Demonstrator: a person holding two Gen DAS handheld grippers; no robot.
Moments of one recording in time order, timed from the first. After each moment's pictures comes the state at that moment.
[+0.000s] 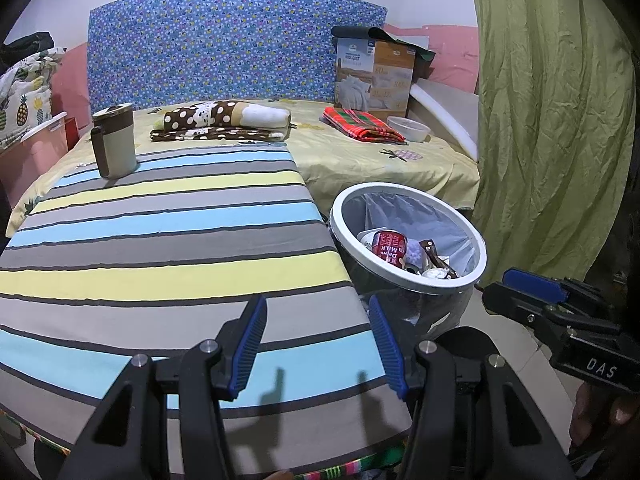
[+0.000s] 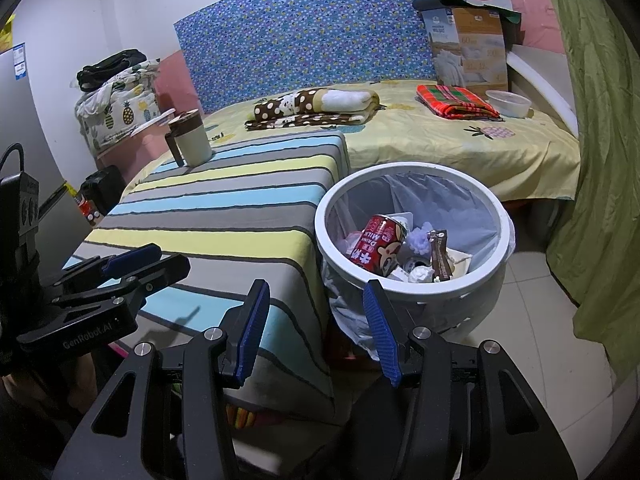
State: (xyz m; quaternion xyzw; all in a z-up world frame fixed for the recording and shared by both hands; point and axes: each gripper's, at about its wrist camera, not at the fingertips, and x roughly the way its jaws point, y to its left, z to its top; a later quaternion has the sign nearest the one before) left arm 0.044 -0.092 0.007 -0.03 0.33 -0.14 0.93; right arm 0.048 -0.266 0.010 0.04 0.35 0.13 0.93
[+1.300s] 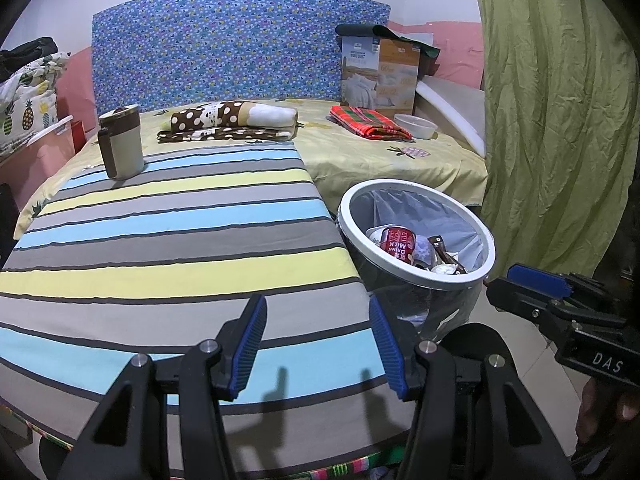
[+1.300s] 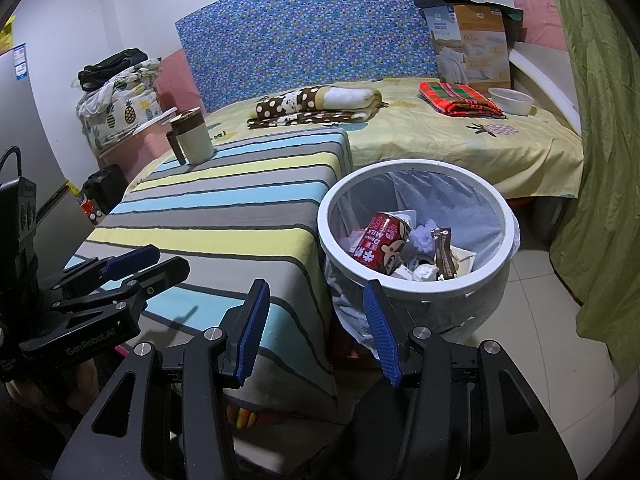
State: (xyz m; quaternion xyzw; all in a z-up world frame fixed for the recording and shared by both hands) left arm 0.041 -0.093 0.005 -0.01 0.34 -0.13 0.93; right arm 0.047 -0.262 0.008 0.04 0.35 0.13 0.93
